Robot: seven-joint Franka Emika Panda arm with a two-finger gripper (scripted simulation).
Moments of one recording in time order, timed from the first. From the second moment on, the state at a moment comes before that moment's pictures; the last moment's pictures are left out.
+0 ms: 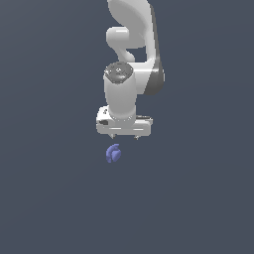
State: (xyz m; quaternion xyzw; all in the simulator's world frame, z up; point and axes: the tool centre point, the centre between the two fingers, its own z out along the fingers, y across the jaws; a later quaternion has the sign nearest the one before) arm 0.002 -0.009 0.162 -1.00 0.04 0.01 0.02
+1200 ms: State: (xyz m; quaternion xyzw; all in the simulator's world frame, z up) arm 0.005 -0.011 0.167 -1.00 0.07 0.01 0.01
